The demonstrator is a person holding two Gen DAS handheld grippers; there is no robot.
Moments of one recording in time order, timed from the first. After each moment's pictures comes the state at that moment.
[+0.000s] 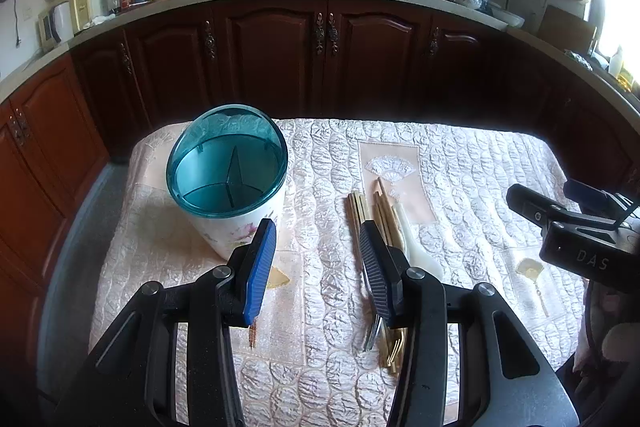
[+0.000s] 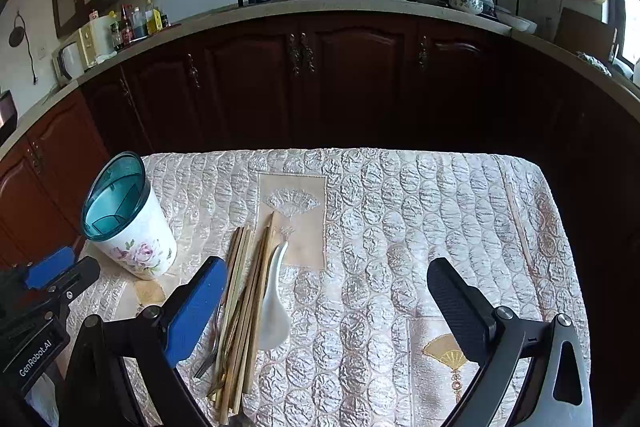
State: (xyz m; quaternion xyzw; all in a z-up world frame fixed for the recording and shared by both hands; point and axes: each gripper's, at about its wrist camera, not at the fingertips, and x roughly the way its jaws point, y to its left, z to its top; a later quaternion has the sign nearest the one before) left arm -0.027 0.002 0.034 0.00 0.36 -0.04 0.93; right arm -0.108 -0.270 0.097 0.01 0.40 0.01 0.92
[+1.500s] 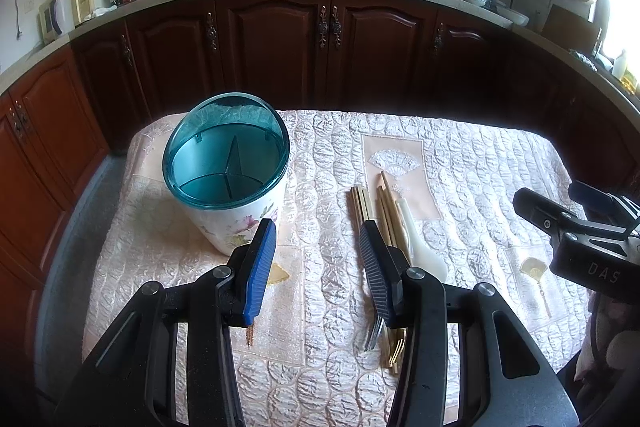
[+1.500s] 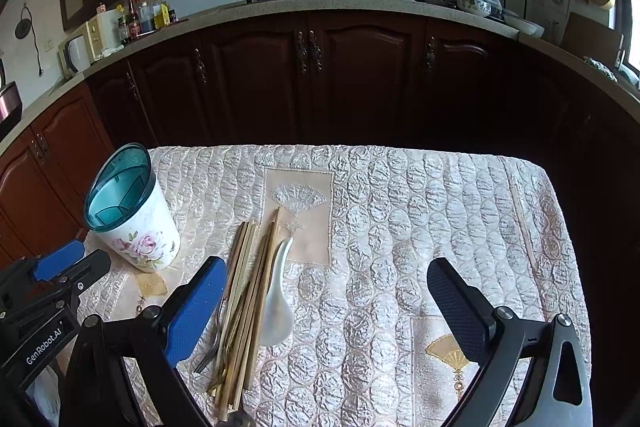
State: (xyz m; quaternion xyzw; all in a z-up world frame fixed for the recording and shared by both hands) left arm -0.021 0.003 0.026 -0.01 0.37 -0.04 0.93; right arm 0.012 -0.217 0.037 0.00 0.40 0.03 0.91
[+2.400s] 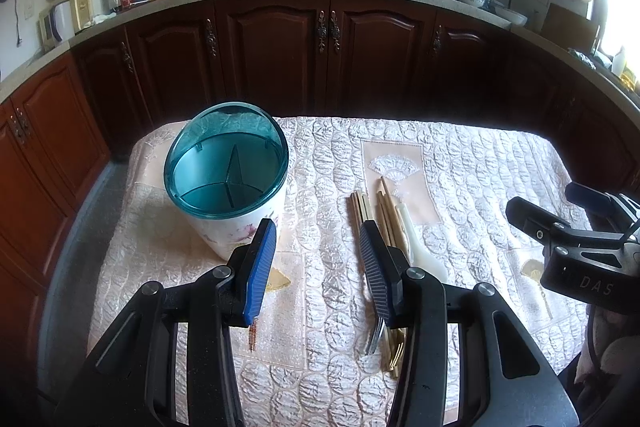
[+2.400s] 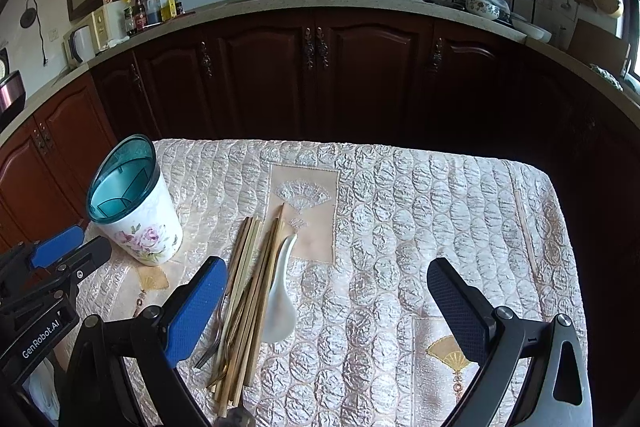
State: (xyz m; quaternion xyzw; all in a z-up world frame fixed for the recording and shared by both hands) left arm -0.021 0.002 0.029 0.00 0.36 -0.04 0.93; right arm 0.012 -0.209 0.031 -0.02 0.41 0.04 0.91
